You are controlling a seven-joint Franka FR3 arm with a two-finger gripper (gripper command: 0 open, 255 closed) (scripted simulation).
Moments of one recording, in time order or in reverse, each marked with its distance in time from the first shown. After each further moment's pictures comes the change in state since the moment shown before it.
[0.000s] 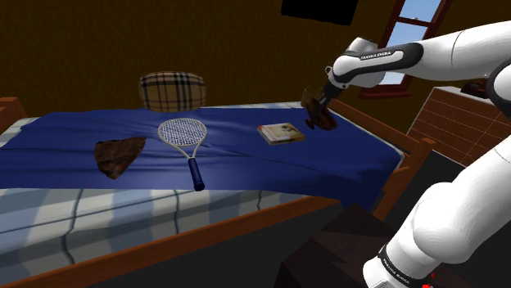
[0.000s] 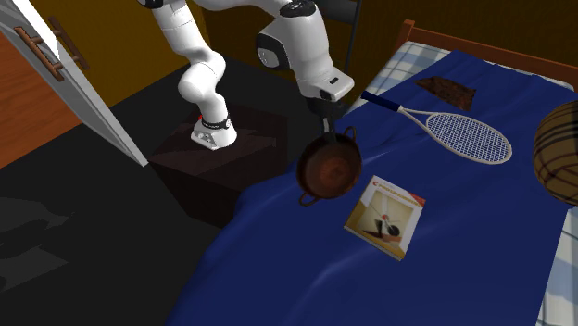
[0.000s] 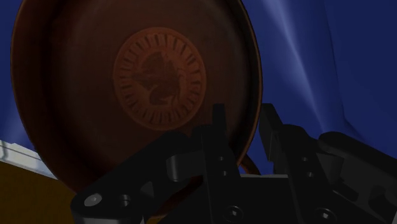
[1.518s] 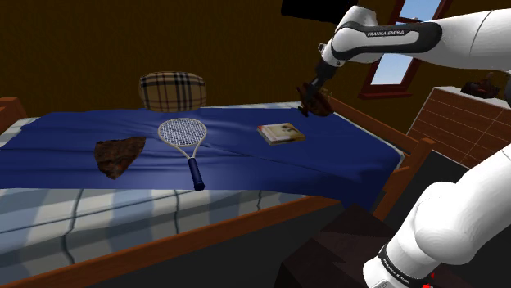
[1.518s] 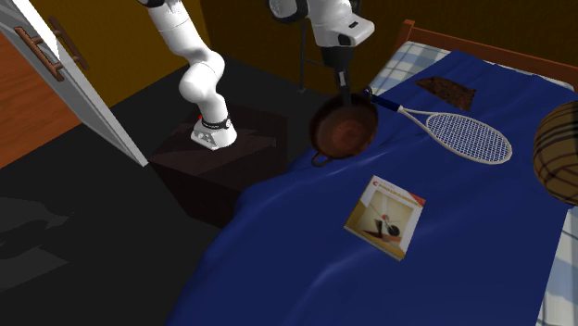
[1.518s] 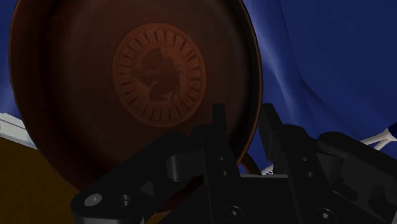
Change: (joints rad) arm 0.042 -0.057 0.117 0.145 -0.064 -0.190 0.195
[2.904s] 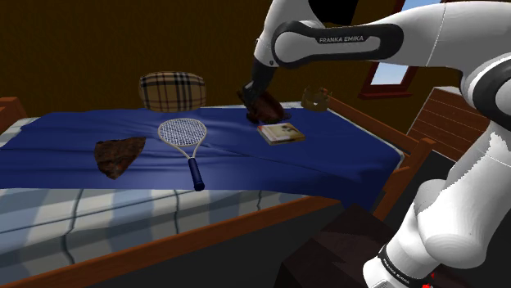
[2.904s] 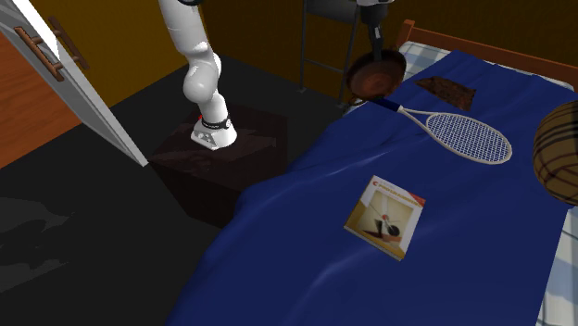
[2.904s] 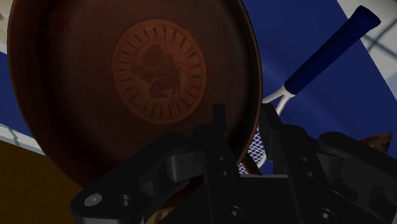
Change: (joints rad) arm 0.177 0.202 0.304 0.202 -0.091 -0.011 0.515
